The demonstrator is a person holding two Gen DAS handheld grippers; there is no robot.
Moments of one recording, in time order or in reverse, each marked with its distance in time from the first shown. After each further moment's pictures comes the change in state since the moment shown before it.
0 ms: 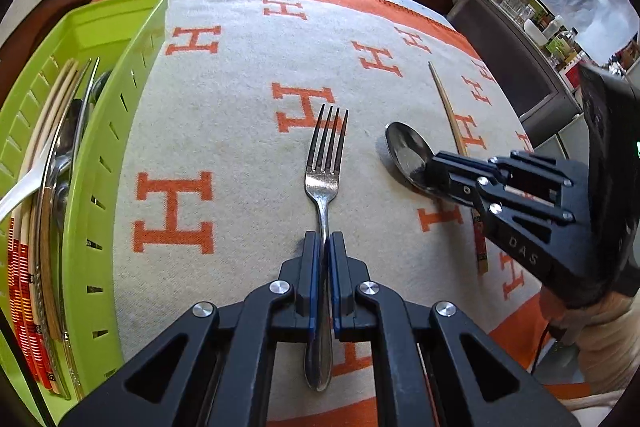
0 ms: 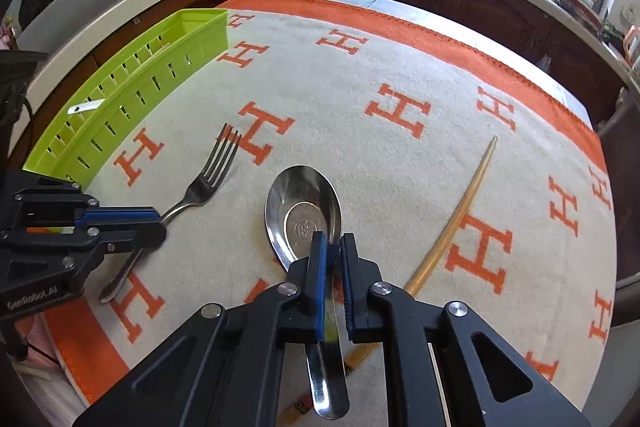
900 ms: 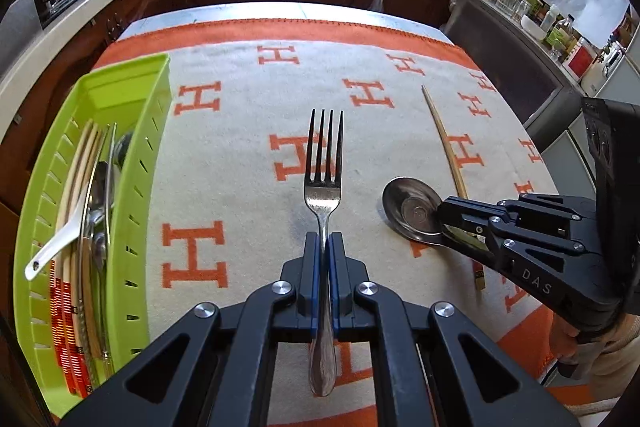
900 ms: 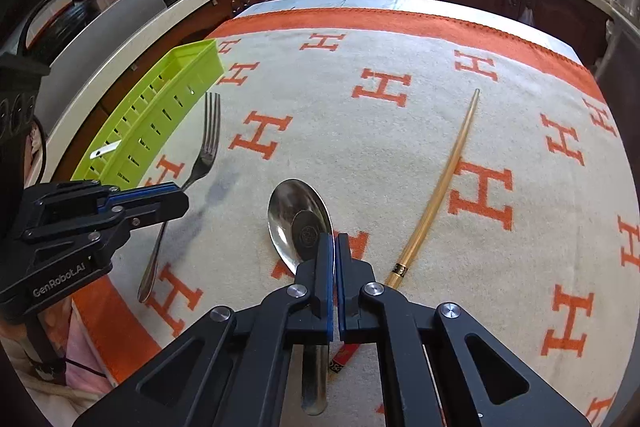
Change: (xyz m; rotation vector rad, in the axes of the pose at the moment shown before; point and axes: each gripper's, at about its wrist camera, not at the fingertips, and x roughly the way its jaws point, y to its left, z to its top) left arm -0.028 -0.028 0.011 0.100 -0.113 0.111; right arm -0.027 -0.014 -0.018 0.196 -0.020 0.095
